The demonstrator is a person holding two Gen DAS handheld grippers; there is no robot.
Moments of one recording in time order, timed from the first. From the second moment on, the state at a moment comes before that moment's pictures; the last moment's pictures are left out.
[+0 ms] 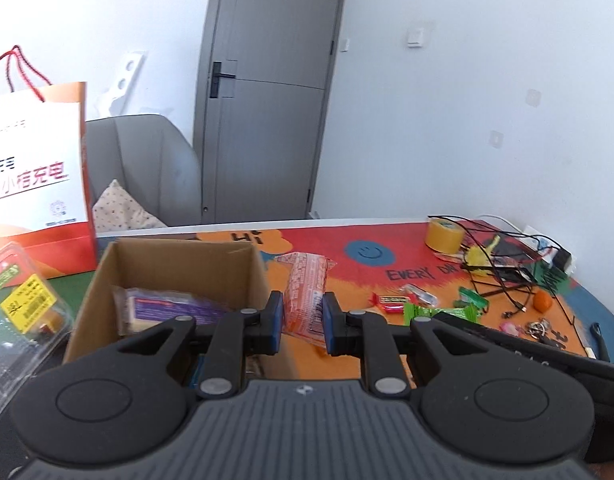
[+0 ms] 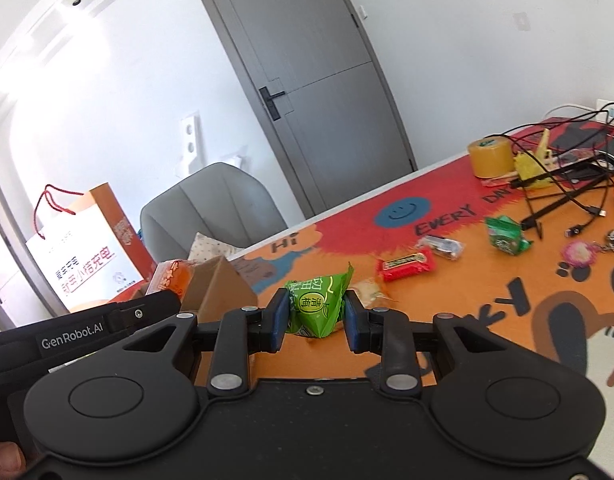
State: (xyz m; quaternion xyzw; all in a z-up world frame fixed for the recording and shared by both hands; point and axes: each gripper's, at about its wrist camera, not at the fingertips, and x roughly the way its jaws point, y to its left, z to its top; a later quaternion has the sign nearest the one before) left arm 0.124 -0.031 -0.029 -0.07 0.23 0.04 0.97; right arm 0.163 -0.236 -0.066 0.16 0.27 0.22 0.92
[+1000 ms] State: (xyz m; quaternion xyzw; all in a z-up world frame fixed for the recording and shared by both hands) left arm 0.069 0.069 -0.023 -0.14 0.23 0.14 0.95; right arm 0.151 -0.126 -0.037 0.11 0.27 0.32 0.90
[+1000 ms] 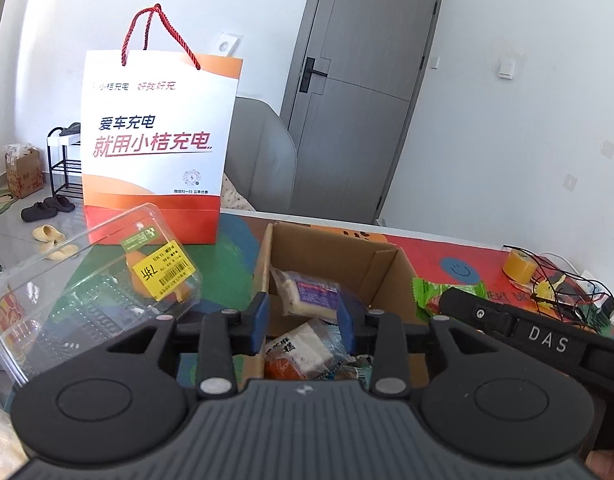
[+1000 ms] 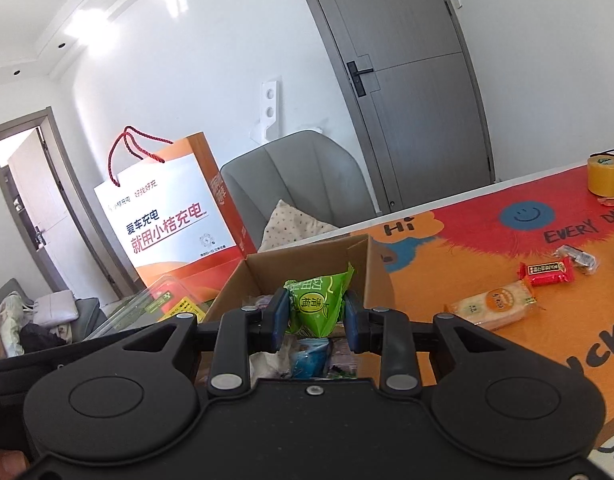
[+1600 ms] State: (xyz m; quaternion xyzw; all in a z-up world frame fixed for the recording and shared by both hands) left arm 0.079 0.043 -0.026 -0.11 0.23 0.13 0.96; right arm 0.152 -0.159 -0.042 0.13 0.29 0.28 0.90
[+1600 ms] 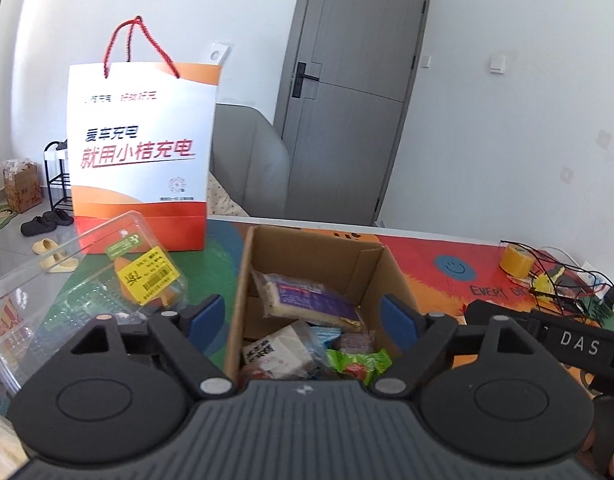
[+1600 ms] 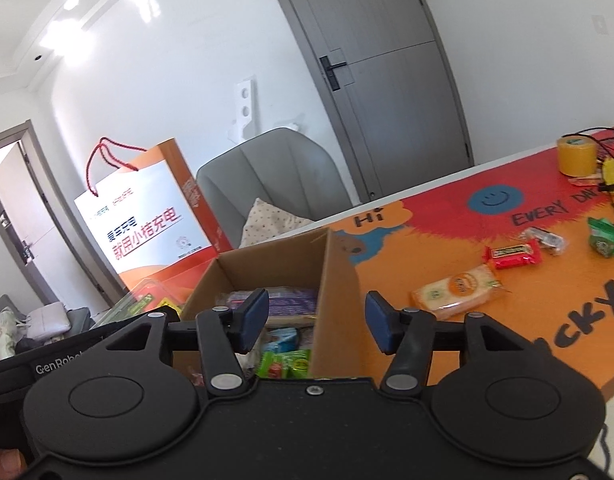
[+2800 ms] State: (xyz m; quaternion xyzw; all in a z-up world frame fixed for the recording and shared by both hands) left arm 0.153 -0.067 -0.035 -0.07 0.28 0.04 0.96; right arm 0.167 -0.291 -0.056 0.16 0.30 0.17 0.93
